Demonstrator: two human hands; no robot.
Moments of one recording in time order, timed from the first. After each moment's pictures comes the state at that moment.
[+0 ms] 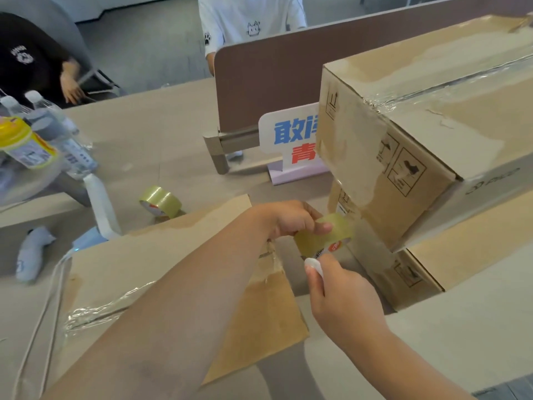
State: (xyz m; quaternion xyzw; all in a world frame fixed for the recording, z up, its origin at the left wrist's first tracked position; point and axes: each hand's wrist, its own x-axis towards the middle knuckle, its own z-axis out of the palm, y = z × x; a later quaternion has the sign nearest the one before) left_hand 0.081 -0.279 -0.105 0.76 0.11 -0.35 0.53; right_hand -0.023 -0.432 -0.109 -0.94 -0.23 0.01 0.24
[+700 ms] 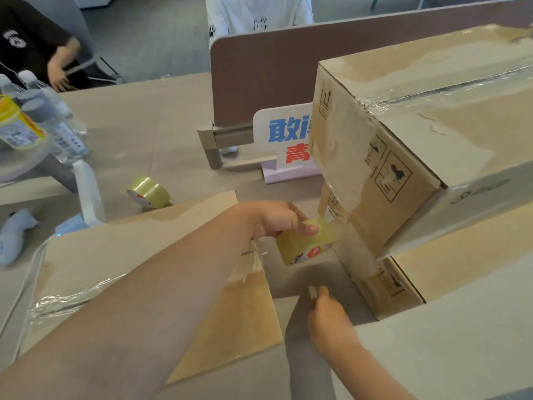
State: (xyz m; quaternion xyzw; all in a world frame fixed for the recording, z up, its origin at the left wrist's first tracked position) left_hand 0.082 -0.281 -0.109 0.75 0.15 -0.35 0.55; right_hand -0.010 -0.451 -0.187 -0.92 -0.06 0.33 0.21
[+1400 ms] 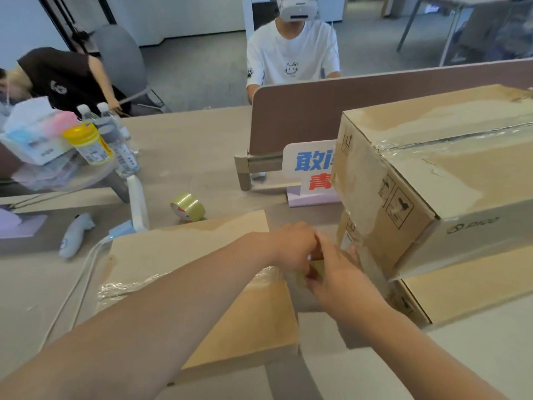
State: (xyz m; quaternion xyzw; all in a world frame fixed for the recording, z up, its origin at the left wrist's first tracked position) left_hand 0.035 -0.286 -0.071 0.97 -0.10 -0.20 0.12; right_hand 0.018 -0.435 -0.085 -0.91 -0.32 0.12 0.24
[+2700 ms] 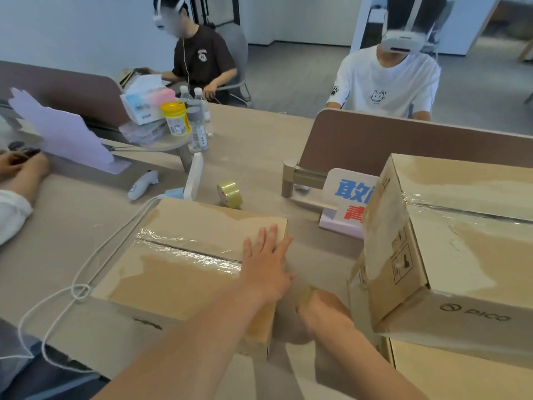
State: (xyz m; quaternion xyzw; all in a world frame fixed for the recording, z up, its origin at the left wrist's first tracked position) left_hand -0.016 -0.312 -0.098 0.92 0.36 -0.06 0.12; right_hand 0.048 -0.419 -0.098 -0.90 -0.27 0.33 0.06
